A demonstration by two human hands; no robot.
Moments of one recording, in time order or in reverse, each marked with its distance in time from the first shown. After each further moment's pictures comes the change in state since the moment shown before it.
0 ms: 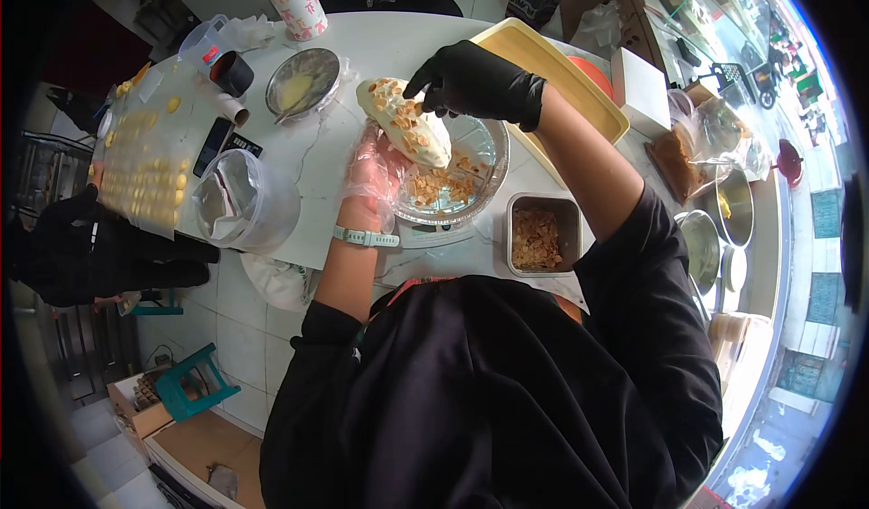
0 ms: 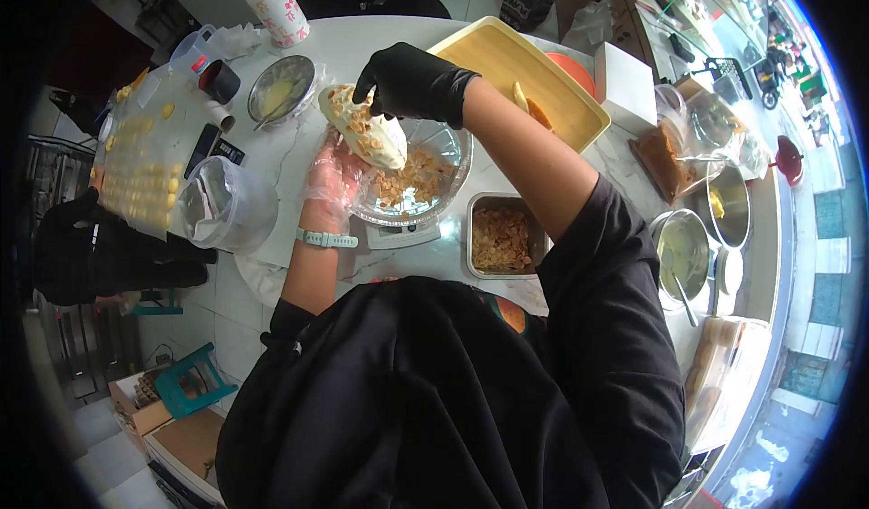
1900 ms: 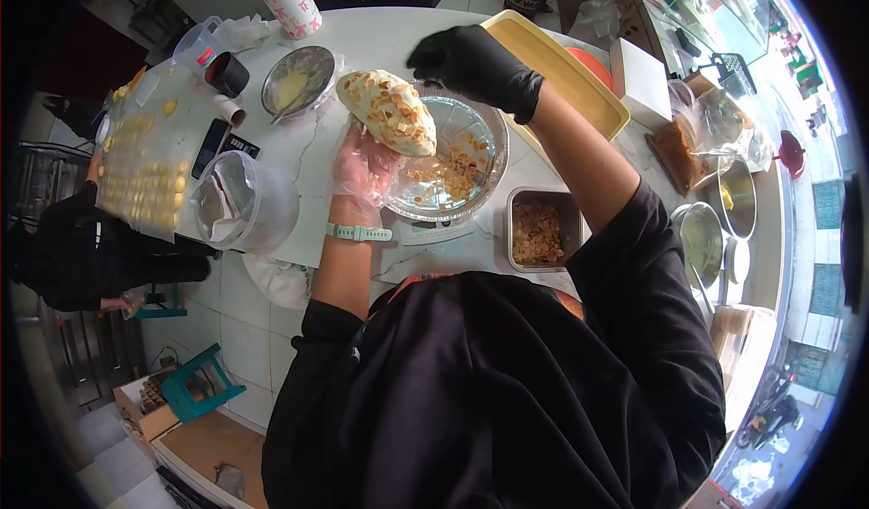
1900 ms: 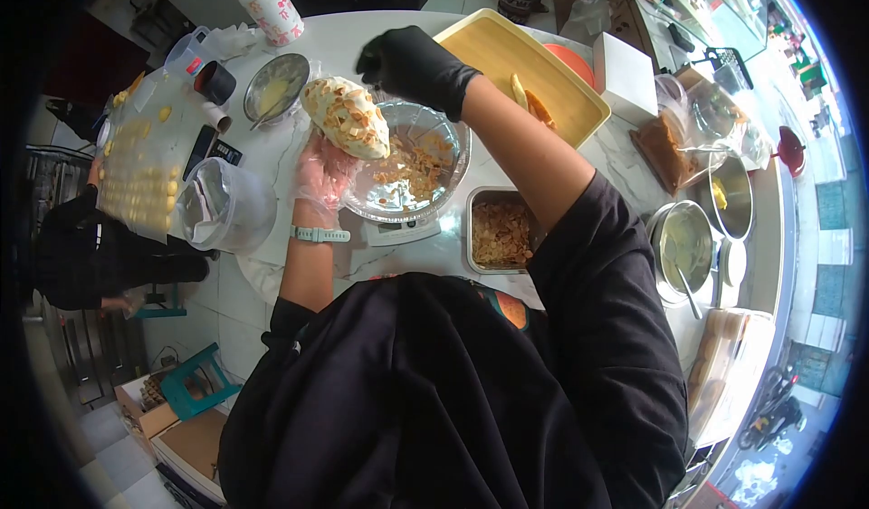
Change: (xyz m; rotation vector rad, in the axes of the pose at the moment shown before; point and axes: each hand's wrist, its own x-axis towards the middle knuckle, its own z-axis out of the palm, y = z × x) left_hand 0.006 0.008 -0.013 -0.200 -0.195 0.026; right_hand 0.008 0.034 0.019 -0.139 0.325 -0.092
